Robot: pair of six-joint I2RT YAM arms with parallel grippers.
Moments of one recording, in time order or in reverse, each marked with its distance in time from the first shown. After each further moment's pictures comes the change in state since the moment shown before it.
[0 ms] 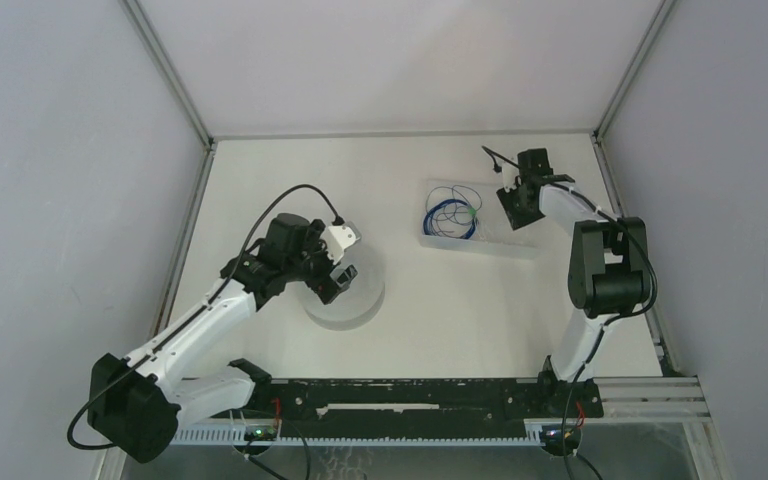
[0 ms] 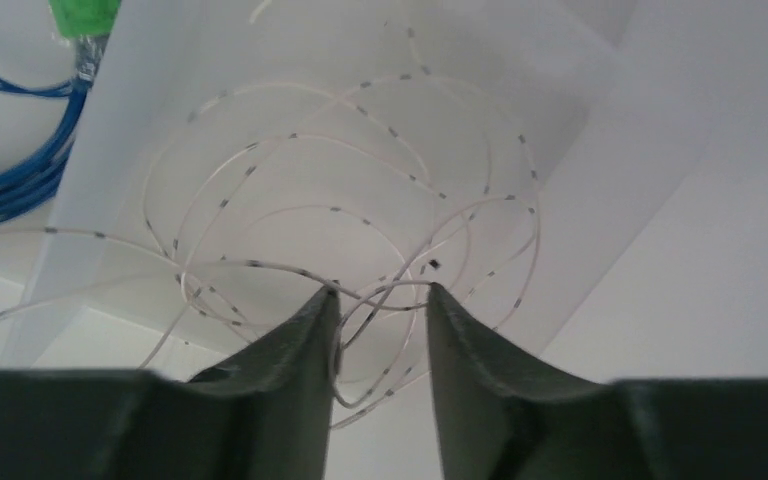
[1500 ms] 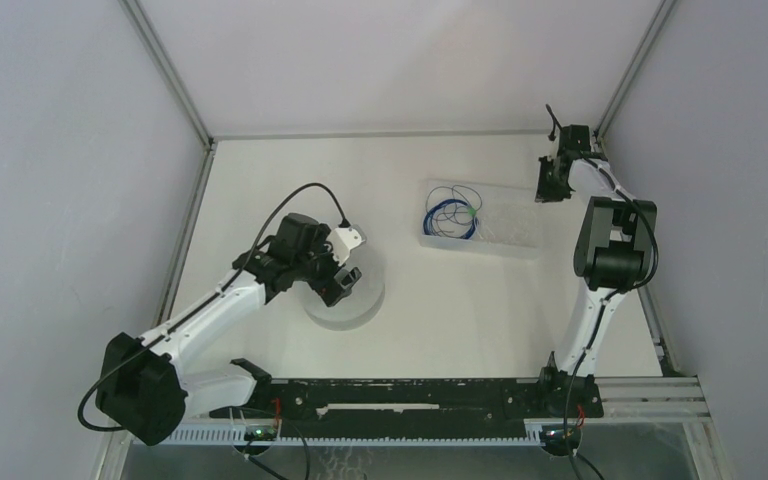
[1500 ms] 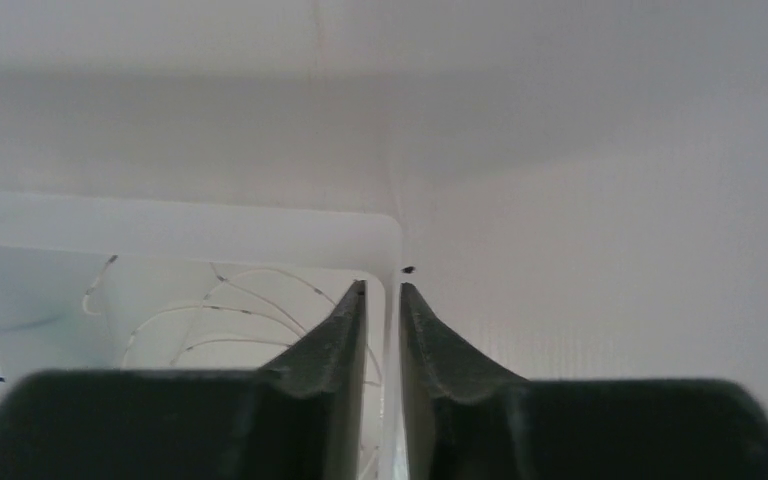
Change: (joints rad) left arm -0.005 0.088 0.000 -0.002 0.008 -0.017; right arm -0.212 0.221 0.326 -0.039 -0.076 0.391
